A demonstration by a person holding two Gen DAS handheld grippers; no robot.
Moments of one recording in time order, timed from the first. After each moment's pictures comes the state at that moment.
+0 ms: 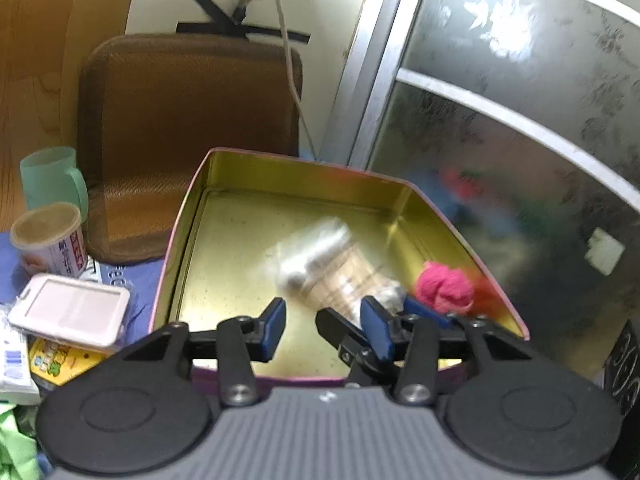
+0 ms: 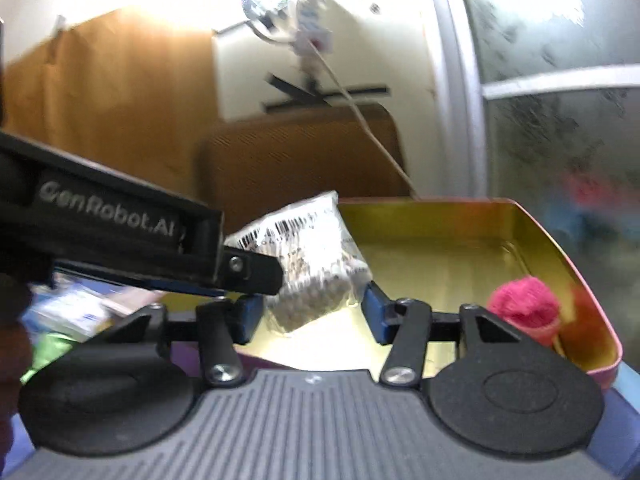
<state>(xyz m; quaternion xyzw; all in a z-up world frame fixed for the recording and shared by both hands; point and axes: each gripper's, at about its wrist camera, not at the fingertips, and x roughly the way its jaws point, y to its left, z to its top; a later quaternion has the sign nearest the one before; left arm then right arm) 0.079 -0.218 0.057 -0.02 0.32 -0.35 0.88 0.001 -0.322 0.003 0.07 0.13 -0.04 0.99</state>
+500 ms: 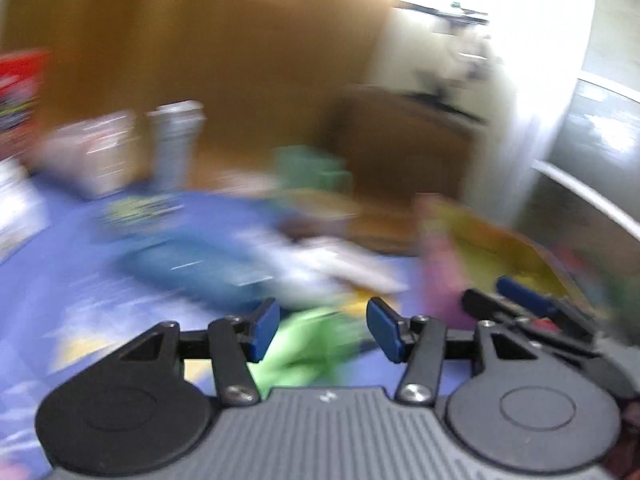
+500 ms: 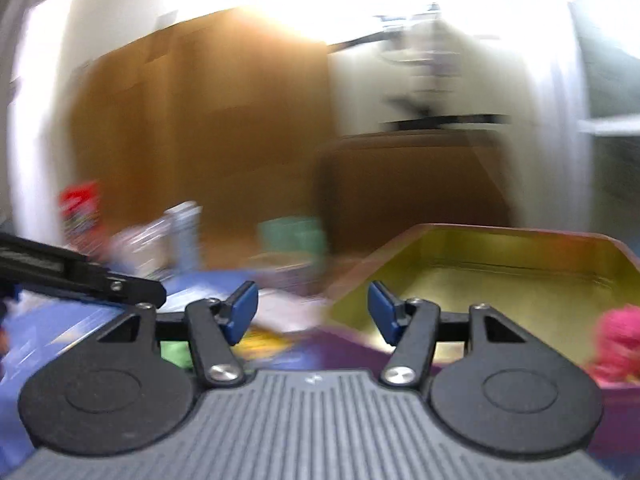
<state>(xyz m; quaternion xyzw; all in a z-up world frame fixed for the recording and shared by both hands) 0.024 0.022 0.040 -0.12 0.29 -0.15 0.94 -0.014 -0.237 0.018 0.01 0.10 0.13 0.99</state>
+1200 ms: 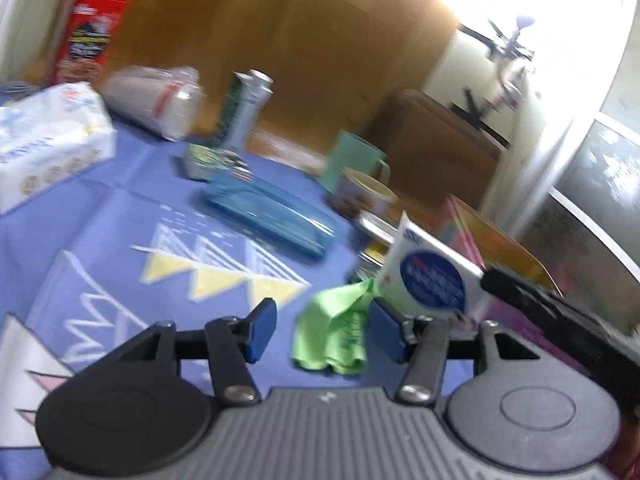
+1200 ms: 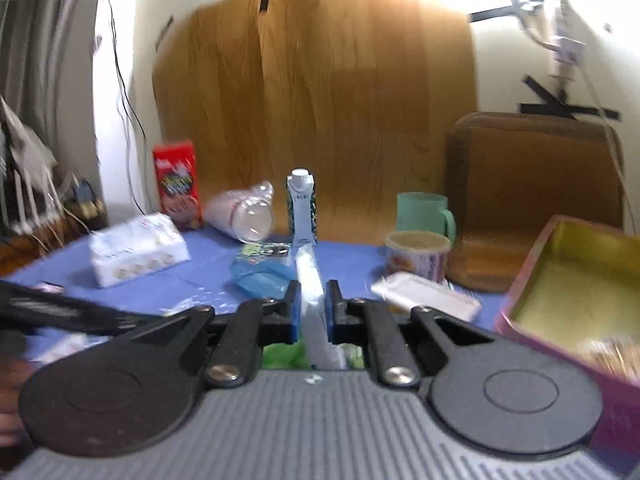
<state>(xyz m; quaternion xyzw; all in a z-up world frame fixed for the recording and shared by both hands) -0.009 0.068 0.022 -0.18 0.30 -0.17 0.92 -0.033 -0.172 0.032 0.01 0.15 0.23 0.96</state>
